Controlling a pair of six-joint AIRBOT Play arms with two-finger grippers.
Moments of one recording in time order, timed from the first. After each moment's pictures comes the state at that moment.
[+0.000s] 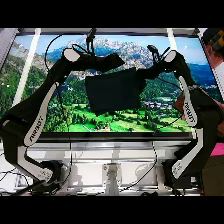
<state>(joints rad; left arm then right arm) -0.38 -1.74 1.71 0.59 -0.86 -1.32 0.07 -1.94 1.81 -1.16 1.16 1.27</state>
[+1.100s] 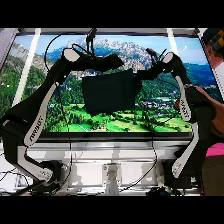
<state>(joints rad) -0.38 -1.74 1.71 0.60 -0.86 -1.27 0.01 -2.06 1.98 -1.10 1.25 1.23</state>
